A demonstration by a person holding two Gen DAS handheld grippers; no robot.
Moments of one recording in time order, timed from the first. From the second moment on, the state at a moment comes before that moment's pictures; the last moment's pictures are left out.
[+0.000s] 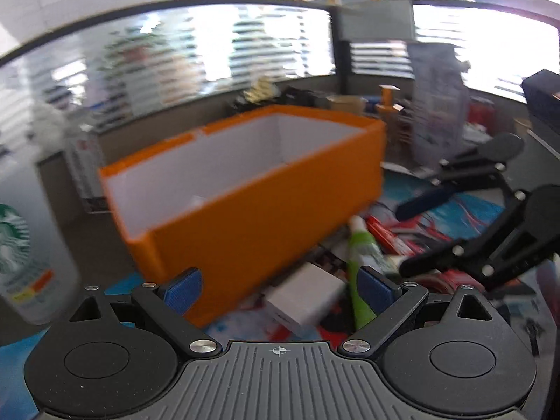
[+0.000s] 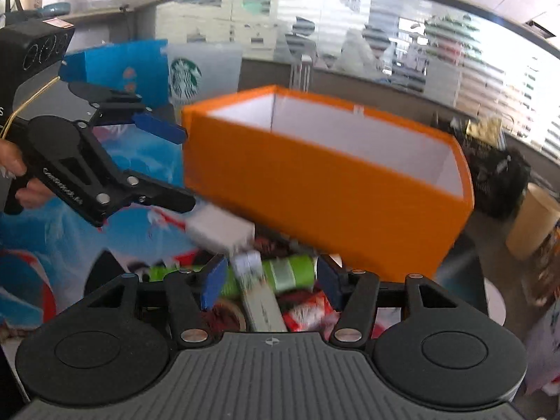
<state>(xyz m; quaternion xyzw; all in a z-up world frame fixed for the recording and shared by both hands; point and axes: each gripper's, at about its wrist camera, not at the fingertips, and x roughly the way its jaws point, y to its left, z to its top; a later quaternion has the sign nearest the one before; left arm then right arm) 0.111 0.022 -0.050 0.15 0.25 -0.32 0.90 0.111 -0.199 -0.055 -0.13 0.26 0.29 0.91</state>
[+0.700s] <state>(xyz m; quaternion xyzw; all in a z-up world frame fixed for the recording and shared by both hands) 0.144 0.019 -0.080 0.07 0.31 -0.39 0.86 0.116 -0.216 -0.065 -0.08 0.27 0.28 0.92</state>
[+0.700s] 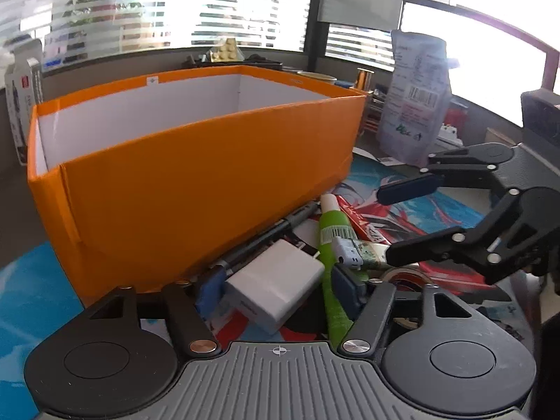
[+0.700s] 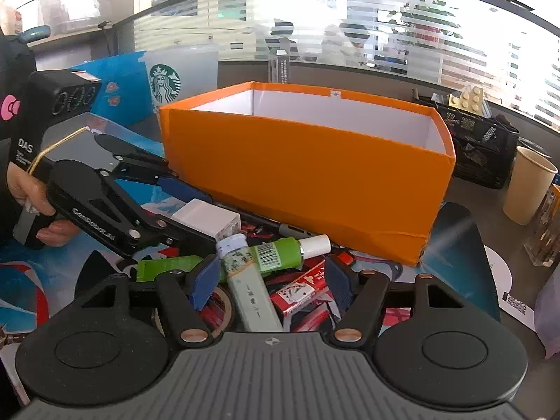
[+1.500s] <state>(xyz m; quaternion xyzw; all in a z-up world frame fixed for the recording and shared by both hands) 0.115 0.026 -0.082 0.11 0.30 -0.30 0.90 0.130 -0.191 -0.070 -0.05 0.29 0.24 0.93</state>
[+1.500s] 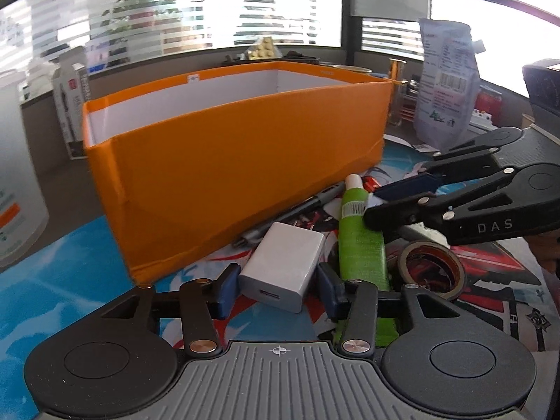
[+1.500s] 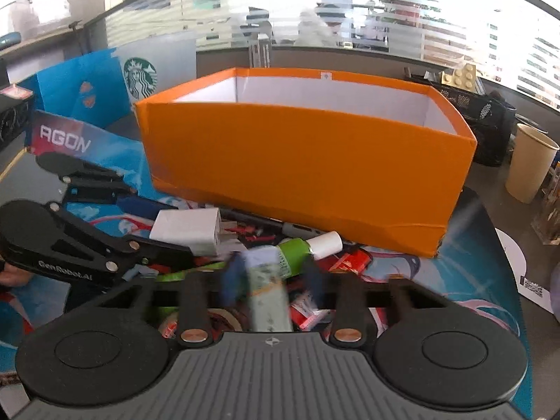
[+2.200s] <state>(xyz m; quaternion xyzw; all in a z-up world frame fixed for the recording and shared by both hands) 0.105 0.036 -0.079 0.10 0.32 -0.24 0.91 0.132 -0.198 -0.075 -0.02 0.30 0.23 0.92</state>
